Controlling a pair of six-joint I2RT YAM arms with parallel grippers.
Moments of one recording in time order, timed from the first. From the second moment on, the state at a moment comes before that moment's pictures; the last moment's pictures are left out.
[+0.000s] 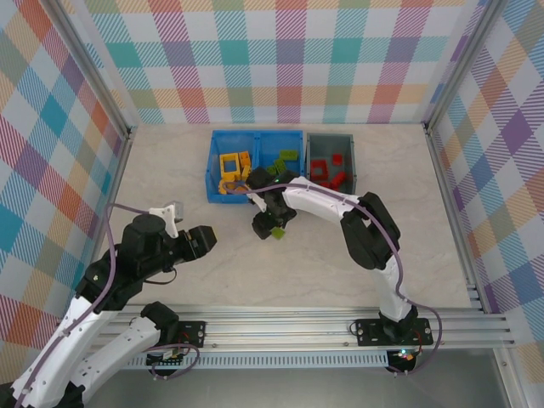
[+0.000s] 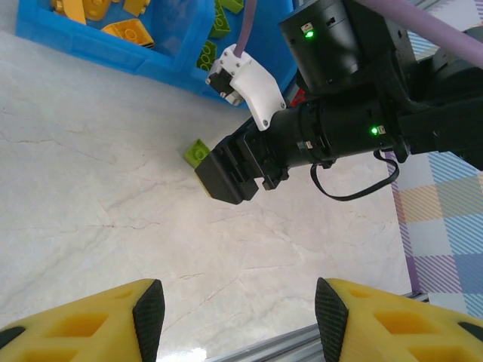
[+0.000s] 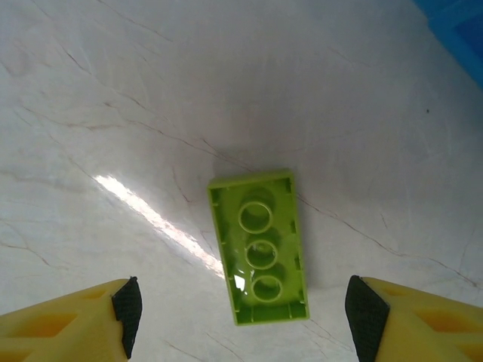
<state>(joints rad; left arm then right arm) -0.57 0.60 0.89 -0.89 0.10 -0.79 0.83 2.12 1.71 -0.99 -0.01 0.08</state>
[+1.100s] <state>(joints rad) -0.57 0.62 0.99 -0.90 0.09 -0.79 0.87 2.04 1.61 -1.00 0.07 0.07</state>
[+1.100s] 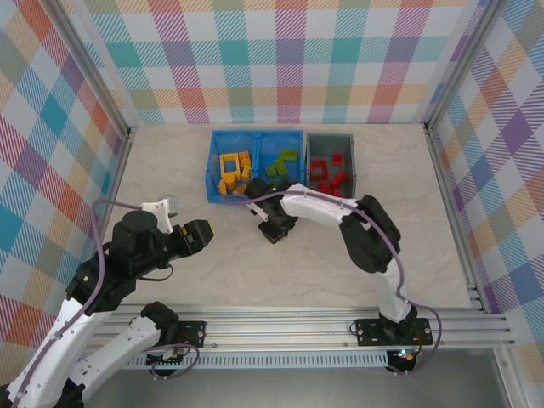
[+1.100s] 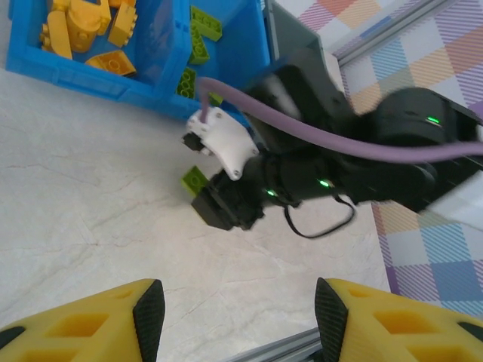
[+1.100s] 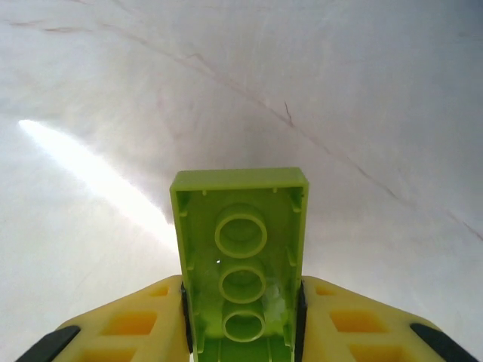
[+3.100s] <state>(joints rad) -0.60 0.98 1.12 -0.81 -0.13 -0.76 0.72 1.54 1.75 -0.91 0.42 0.45</state>
